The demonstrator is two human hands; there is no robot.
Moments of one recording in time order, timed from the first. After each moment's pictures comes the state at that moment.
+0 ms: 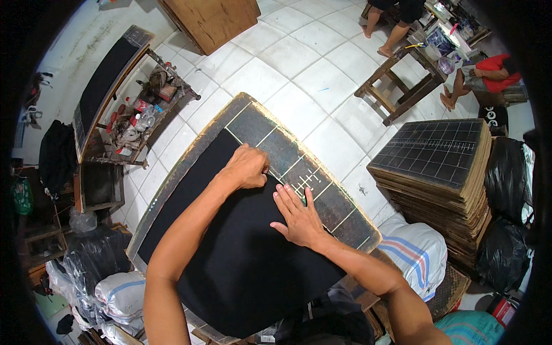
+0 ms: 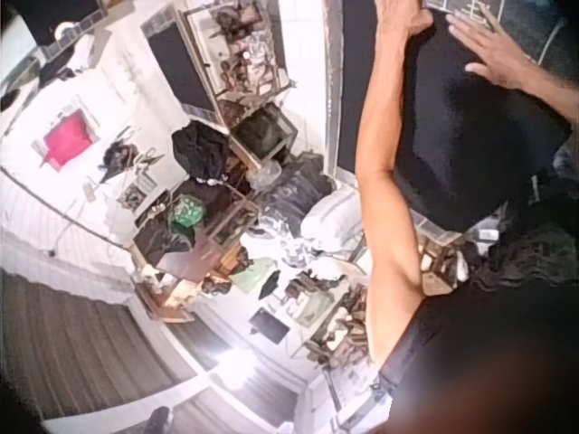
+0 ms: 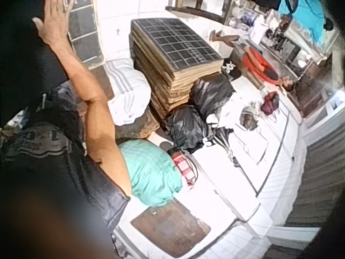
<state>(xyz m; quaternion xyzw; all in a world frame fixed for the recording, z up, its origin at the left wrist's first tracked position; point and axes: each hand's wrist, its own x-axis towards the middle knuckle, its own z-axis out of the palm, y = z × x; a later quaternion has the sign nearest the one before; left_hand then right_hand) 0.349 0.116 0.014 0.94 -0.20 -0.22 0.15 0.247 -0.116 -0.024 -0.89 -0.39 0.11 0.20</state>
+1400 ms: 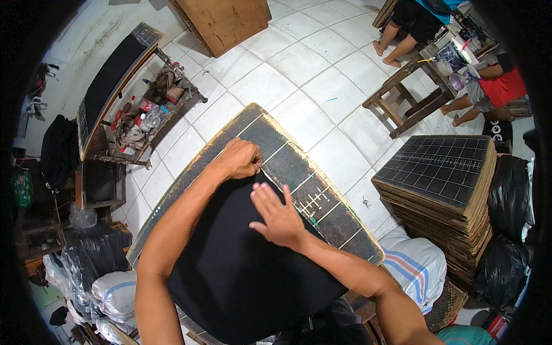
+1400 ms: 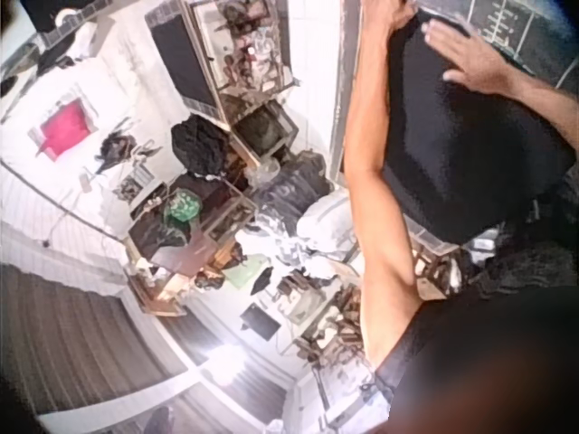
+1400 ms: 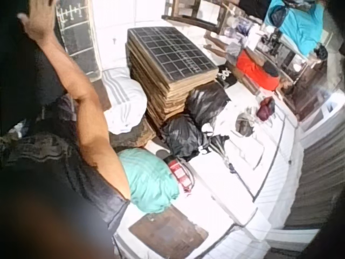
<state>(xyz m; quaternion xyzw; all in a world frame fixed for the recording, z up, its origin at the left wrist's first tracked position) 0.393 0.172 0.005 0.94 -0.17 -0.21 0.20 0.276 -0.046 -0.044 -0.86 -0.43 0.03 0.29</state>
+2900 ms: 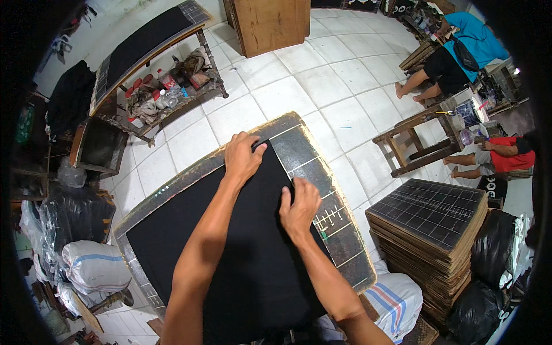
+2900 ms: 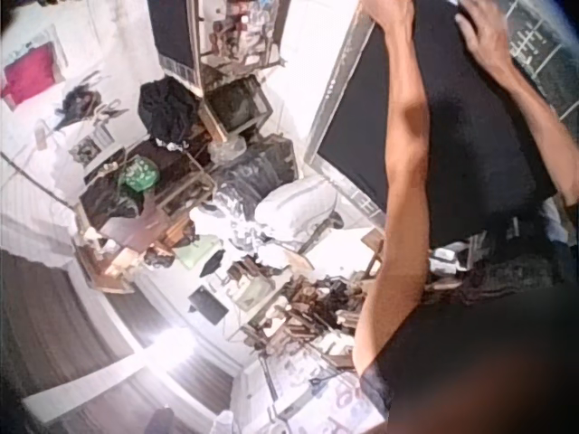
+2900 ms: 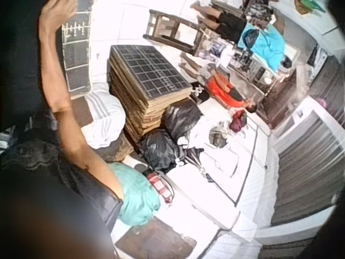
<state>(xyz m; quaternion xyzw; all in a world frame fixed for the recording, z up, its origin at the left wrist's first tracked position) 0.340 0.198 -0.018 0.92 0.18 0.18 0.29 0.303 0.002 -0.039 -0.91 -0.18 -0.11 0.37</state>
